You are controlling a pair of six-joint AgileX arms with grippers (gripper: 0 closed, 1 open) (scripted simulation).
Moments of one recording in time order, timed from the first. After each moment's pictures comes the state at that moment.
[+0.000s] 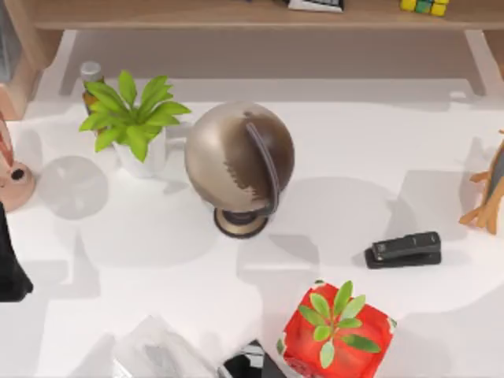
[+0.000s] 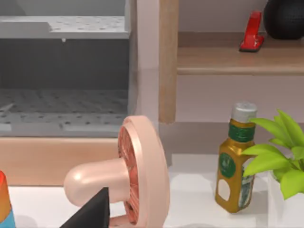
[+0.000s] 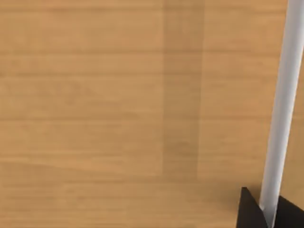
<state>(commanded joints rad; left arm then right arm) 0.00 0.00 0.00 0.00 0.00 0.00 -0.46 2.33 1.16 1.17 -0.41 -1.55</state>
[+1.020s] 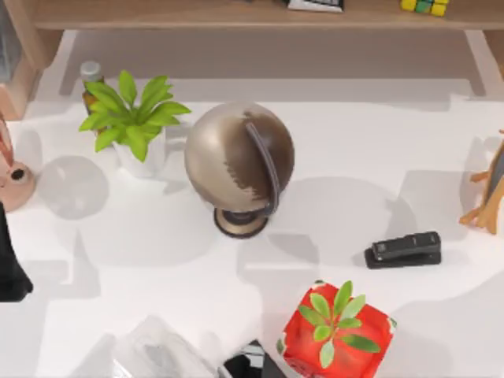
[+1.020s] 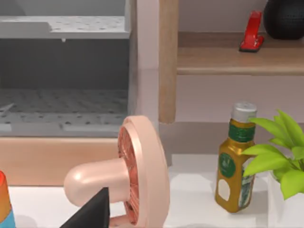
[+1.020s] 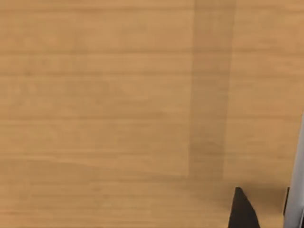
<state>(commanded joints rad) 0.00 0.00 0.00 0.00 0.00 0.00 -0.43 2.37 1.25 1.11 -0.39 -1.55</state>
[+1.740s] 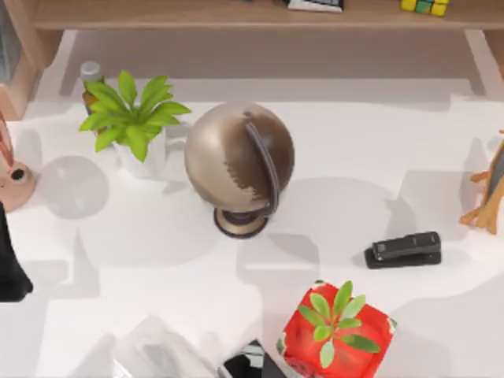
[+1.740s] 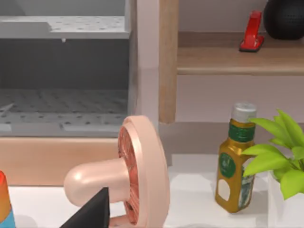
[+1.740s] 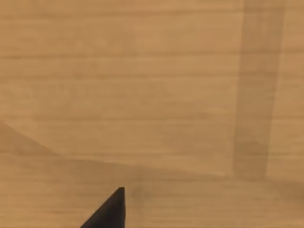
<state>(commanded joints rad) 0.00 0.00 0.00 0.00 0.00 0.00 -0.43 2.37 1.25 1.11 -0.39 -1.55</state>
